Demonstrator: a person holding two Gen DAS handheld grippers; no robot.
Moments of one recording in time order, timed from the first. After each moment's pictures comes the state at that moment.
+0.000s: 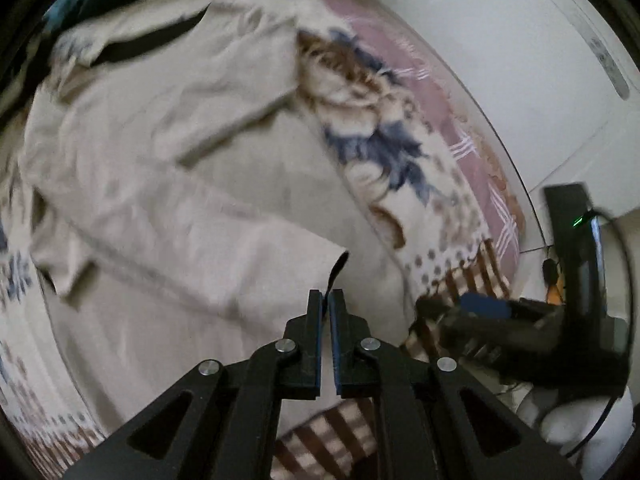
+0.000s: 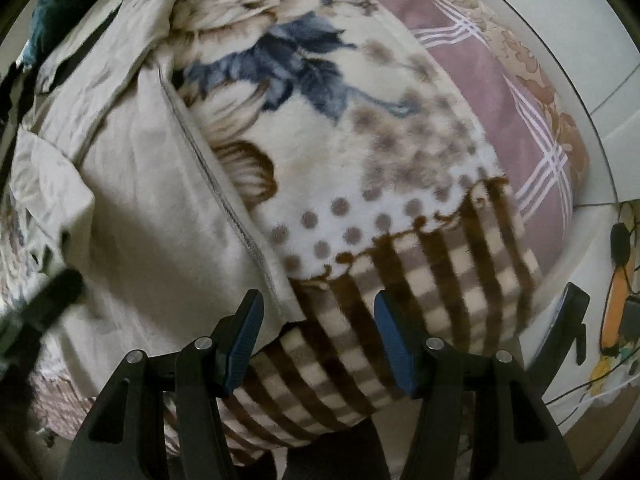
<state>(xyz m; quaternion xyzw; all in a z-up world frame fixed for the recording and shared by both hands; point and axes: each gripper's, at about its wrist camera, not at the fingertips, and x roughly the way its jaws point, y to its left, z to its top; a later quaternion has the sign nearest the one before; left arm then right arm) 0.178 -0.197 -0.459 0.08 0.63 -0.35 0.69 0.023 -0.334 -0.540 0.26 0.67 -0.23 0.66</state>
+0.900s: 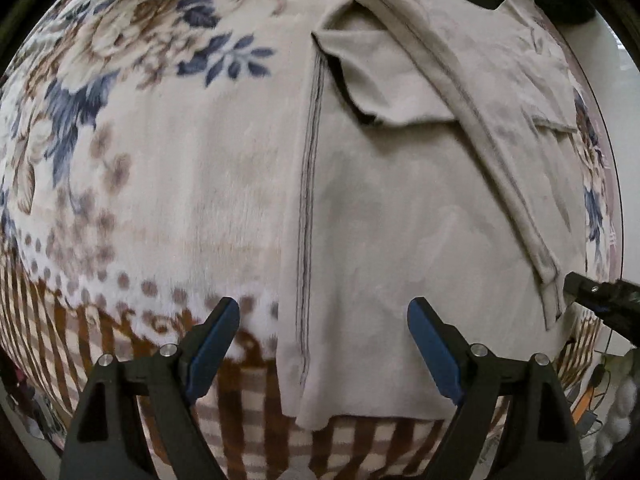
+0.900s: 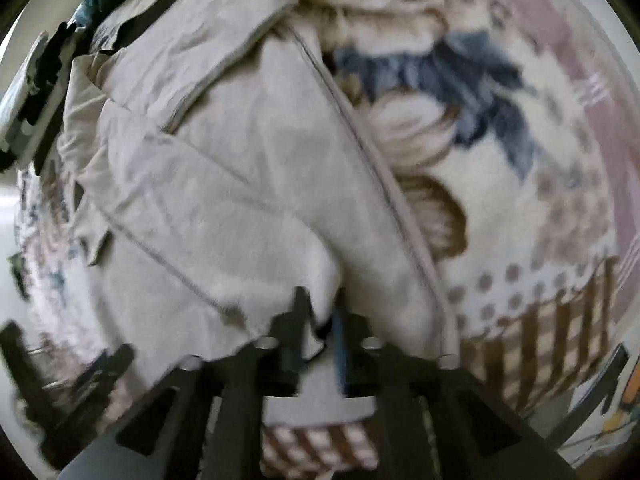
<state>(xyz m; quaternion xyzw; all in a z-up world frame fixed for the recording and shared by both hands) 0.176 -0.029 -0.514 -0.01 0.70 -0.08 0.71 0.093 -0.323 -0.537 0.29 0.69 -0.11 0.66</state>
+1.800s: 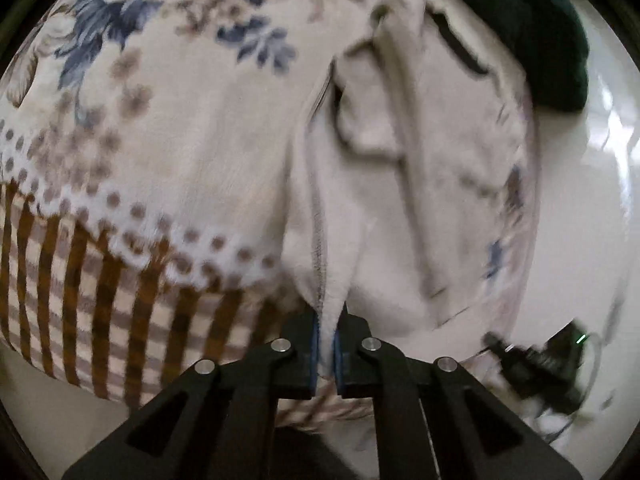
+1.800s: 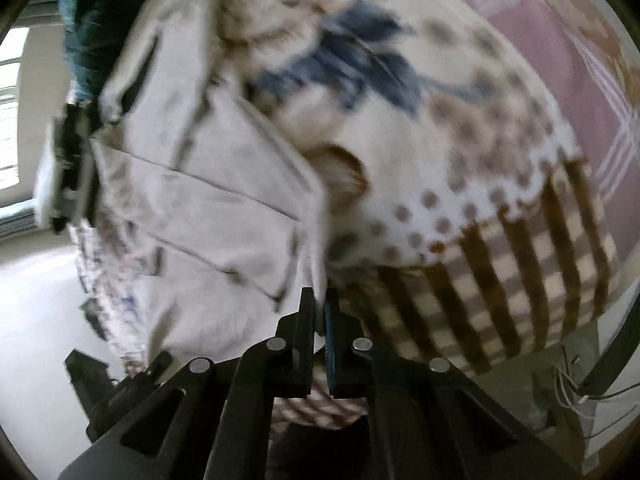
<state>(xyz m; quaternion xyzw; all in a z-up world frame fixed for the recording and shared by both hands) 0.141 0.038 -0.476 -0.25 0.70 -0.11 0.66 0.000 -0.430 -0.469 0.44 0.63 -0.09 0.63</state>
